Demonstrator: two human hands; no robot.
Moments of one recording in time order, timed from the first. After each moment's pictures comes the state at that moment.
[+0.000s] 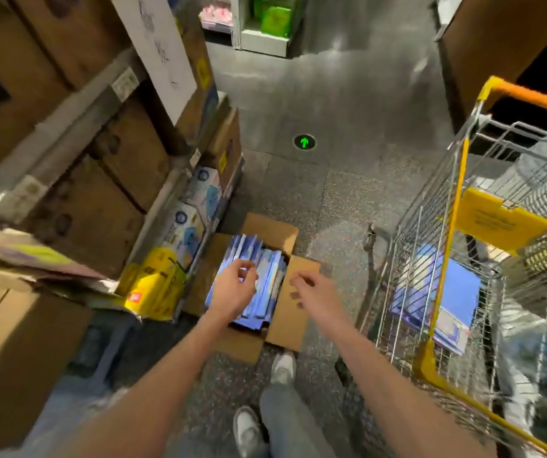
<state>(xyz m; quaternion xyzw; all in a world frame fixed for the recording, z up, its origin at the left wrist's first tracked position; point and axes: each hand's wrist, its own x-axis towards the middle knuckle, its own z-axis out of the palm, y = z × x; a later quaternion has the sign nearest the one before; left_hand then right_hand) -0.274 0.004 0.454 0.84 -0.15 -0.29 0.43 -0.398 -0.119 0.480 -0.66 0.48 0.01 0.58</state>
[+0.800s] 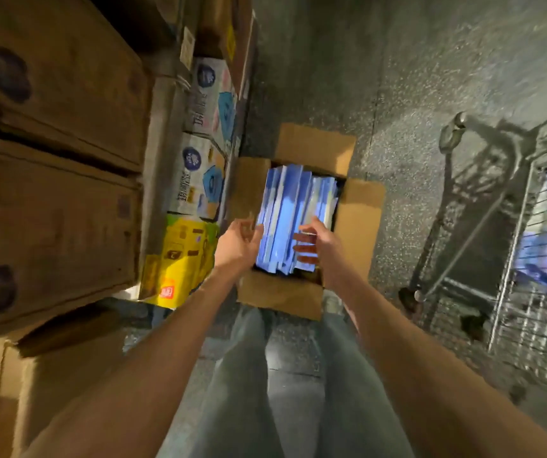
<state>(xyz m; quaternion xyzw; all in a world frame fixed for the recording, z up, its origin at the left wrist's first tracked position) -0.052 -0.004 0.240 0.88 -0.11 -0.40 0.24 -0.174 -0.129 0.271 -0.34 0.61 0.06 0.71</state>
